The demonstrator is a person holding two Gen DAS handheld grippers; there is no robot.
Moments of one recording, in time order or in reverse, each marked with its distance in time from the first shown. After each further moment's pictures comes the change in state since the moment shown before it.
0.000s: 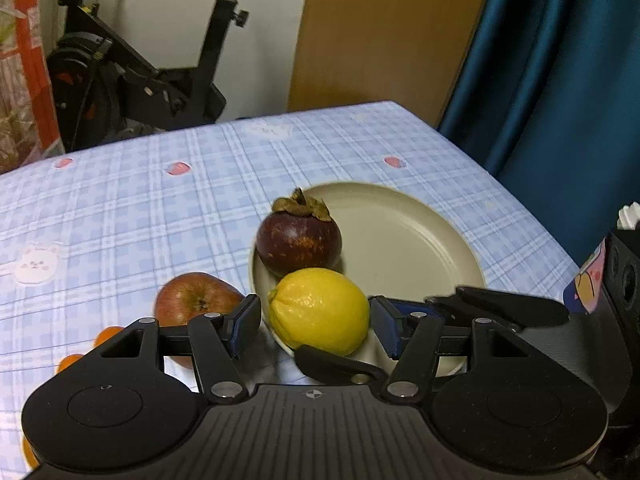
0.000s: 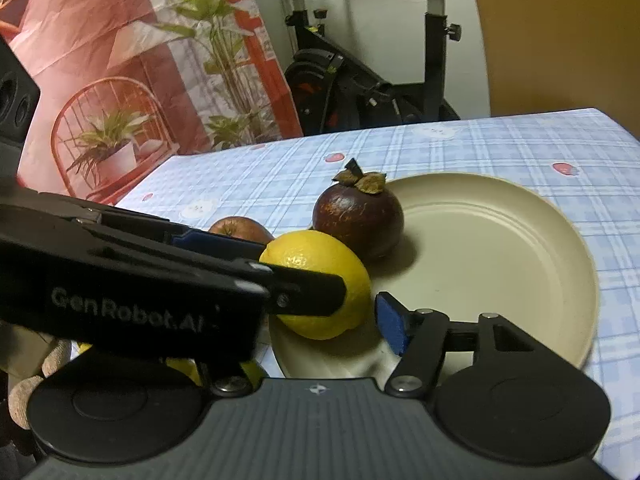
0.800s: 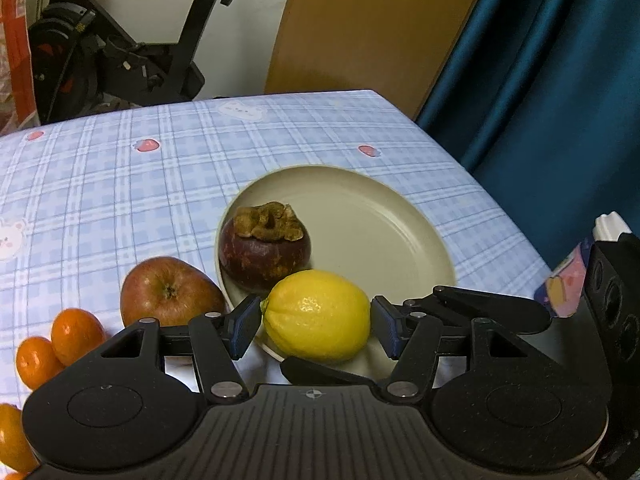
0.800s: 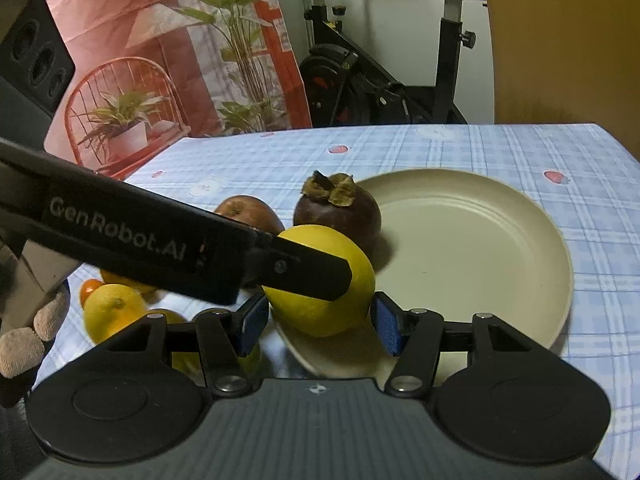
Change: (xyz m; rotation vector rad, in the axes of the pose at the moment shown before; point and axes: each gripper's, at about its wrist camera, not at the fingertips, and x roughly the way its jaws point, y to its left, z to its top) left arm 0.012 -0.003 0.000 -0.047 0.053 -0.094; right arm -0.014 -0.008 -0.011 -0.087 0.029 0.020
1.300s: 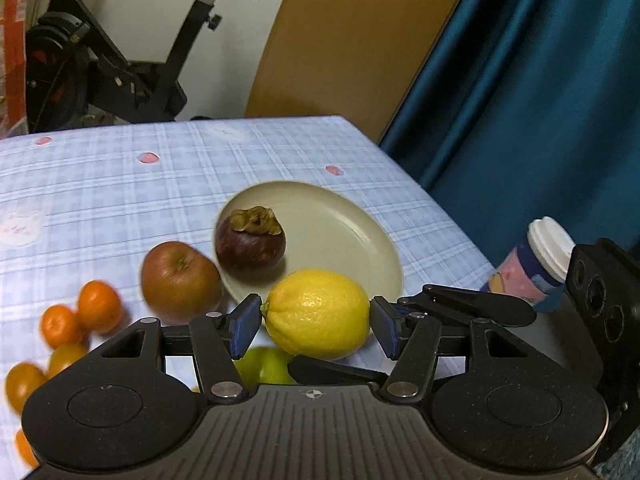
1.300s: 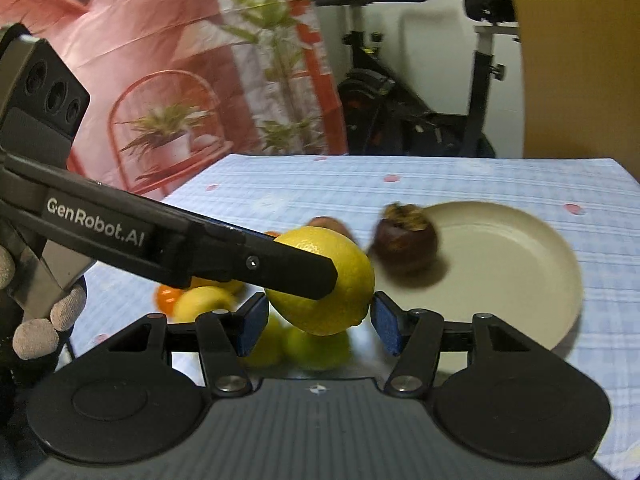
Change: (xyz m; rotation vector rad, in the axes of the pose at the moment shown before) left arm -0.047 -0.003 -0.015 -0.023 -0.065 -0.096; right arm -0.045 0.039 -0.002 -0.050 -0.064 0.058
